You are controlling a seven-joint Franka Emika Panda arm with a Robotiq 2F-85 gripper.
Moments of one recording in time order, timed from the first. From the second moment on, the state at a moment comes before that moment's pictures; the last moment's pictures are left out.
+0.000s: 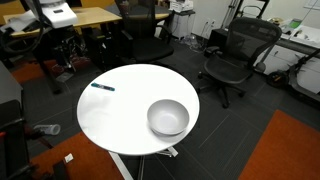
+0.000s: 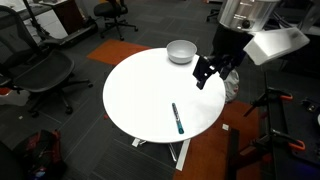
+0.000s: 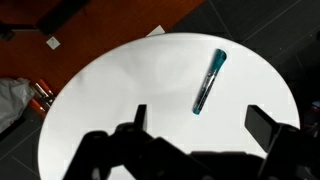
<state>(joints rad) 0.00 -0.10 0.19 -2.55 0.14 2.54 0.73</state>
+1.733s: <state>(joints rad) 0.23 0.38 0.01 -2.28 -0.03 2.67 1.01</state>
